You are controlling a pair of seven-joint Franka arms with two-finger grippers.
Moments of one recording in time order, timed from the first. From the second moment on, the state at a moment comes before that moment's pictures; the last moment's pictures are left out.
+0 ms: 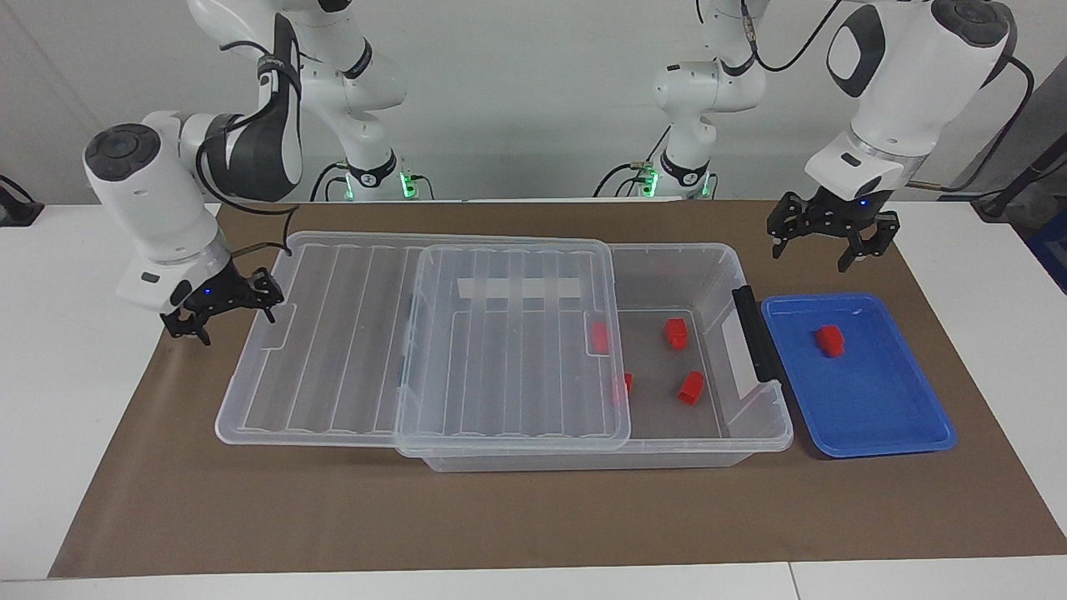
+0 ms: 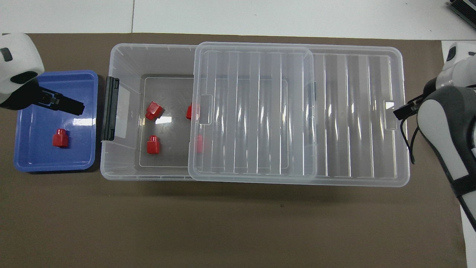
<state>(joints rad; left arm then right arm) -0.05 0.06 -0.05 -1.57 -0.01 1.69 0.25 0.10 0.16 -0.19 -1.70 -0.05 1.88 -0.48</state>
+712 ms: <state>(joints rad) 0.14 0.02 -0.05 -1.62 -0.01 1.68 0.24 0.02 -0.01 0.00 -1.67 -0.05 1.73 0.11</state>
